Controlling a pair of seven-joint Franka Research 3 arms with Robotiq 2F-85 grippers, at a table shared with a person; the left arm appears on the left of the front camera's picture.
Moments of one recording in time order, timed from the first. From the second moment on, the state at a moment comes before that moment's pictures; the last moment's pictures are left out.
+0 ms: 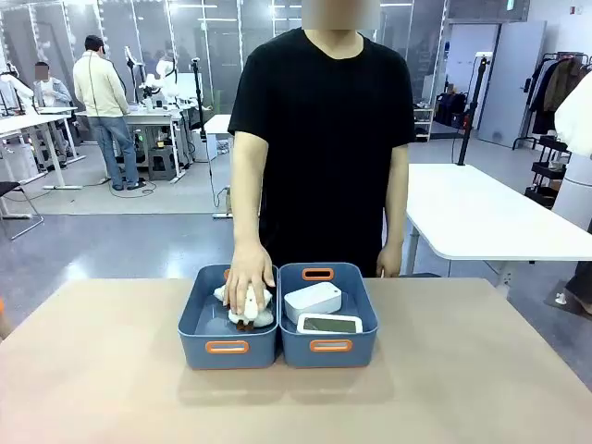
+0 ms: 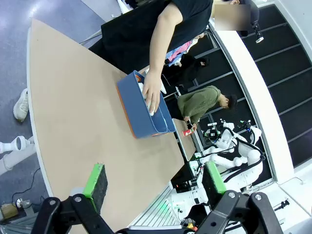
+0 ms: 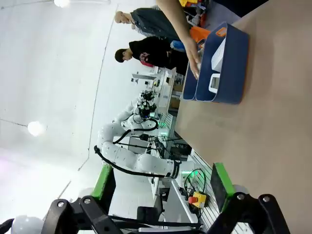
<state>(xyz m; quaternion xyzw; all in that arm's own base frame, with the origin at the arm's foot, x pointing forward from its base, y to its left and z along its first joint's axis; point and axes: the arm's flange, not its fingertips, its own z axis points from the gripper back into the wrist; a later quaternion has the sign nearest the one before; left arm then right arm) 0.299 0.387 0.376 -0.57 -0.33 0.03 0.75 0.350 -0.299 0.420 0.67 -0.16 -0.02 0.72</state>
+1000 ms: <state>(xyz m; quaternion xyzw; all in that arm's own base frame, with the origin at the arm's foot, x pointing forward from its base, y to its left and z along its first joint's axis) 0.299 0.387 0.376 -0.57 -0.33 0.03 0.75 0.337 -0.319 0.382 0.68 -0.13 0.02 0.73</state>
